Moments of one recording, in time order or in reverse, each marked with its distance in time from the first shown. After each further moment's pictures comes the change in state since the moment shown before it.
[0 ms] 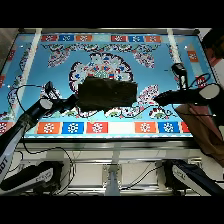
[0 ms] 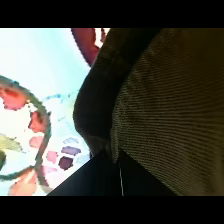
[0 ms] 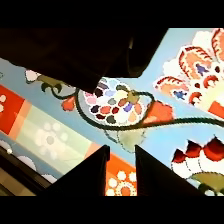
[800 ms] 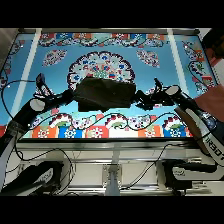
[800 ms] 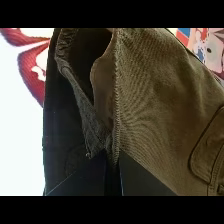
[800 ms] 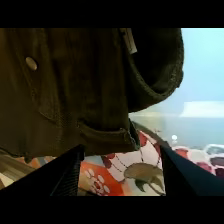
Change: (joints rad) left arm -0.001 0.162 0.000 0.008 0.000 0.054; right arm 0.149 -0.408 0.000 0.326 -0.195 0.624
